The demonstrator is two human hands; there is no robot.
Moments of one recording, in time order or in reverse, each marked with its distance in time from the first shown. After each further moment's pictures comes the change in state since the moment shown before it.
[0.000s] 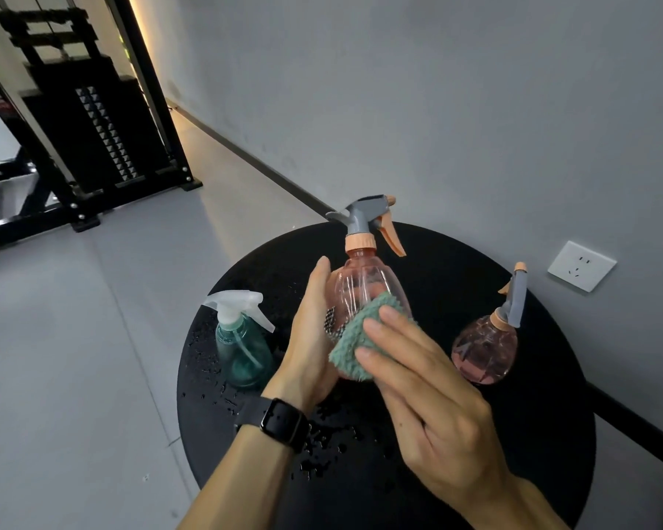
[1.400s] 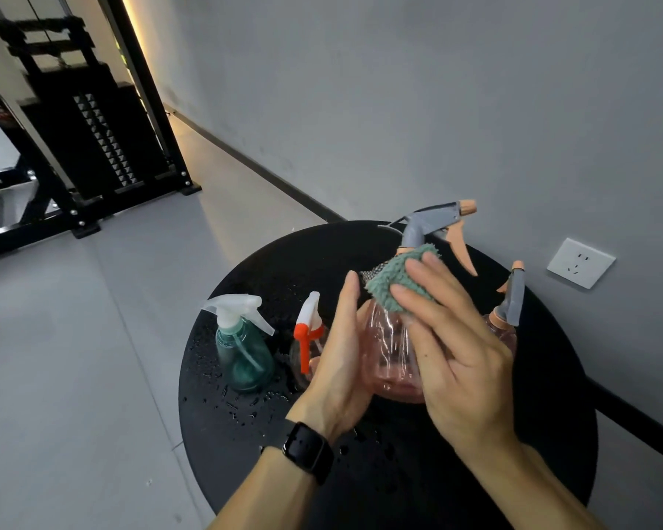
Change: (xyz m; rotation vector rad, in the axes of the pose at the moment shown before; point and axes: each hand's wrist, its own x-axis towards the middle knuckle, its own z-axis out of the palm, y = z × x) left_hand -0.007 -0.025 0.019 0.058 -0.111 -0.014; right_hand 0.026 0.014 -0.007 0.034 0.165 0.234
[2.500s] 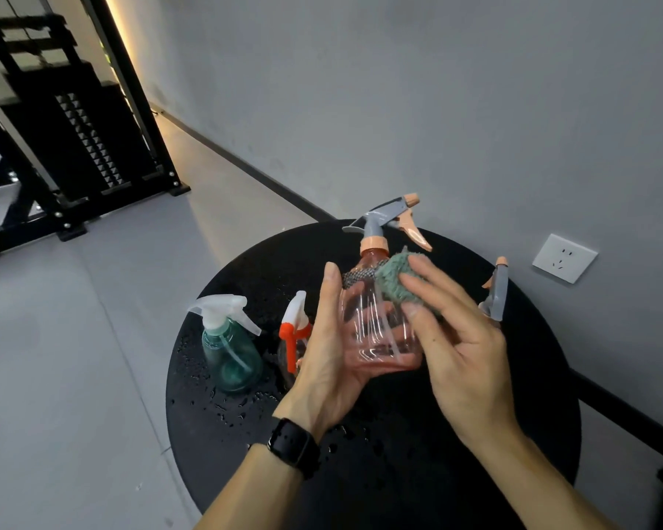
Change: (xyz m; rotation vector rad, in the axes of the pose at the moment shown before) left_hand 0.001 0.001 0.004 -0.042 -0.047 0.060; right_hand -0.001 0.010 -0.015 0.287 -0.022 0.340
